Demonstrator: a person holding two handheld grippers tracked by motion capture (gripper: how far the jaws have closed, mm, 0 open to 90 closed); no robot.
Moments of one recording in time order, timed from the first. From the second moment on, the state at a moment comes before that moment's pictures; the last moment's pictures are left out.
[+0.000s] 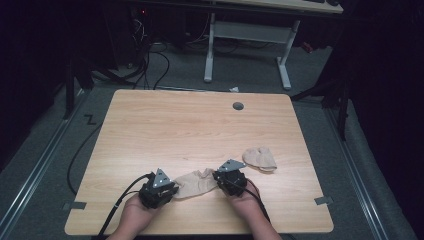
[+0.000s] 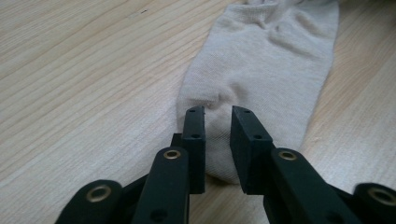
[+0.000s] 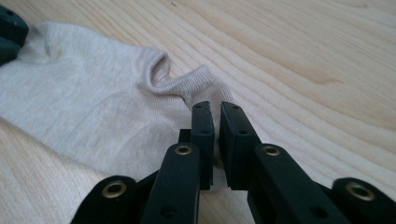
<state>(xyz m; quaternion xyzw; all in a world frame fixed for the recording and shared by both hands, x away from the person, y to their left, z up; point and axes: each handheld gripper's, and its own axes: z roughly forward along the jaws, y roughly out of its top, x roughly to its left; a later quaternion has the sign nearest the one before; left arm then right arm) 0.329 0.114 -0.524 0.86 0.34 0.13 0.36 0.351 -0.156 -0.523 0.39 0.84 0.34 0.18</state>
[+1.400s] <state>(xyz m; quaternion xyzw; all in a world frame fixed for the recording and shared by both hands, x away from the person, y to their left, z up) 0.317 0.196 -0.499 0.81 0.41 0.14 0.39 0.344 -0.177 -0.489 0.40 0.81 0.37 0.21</state>
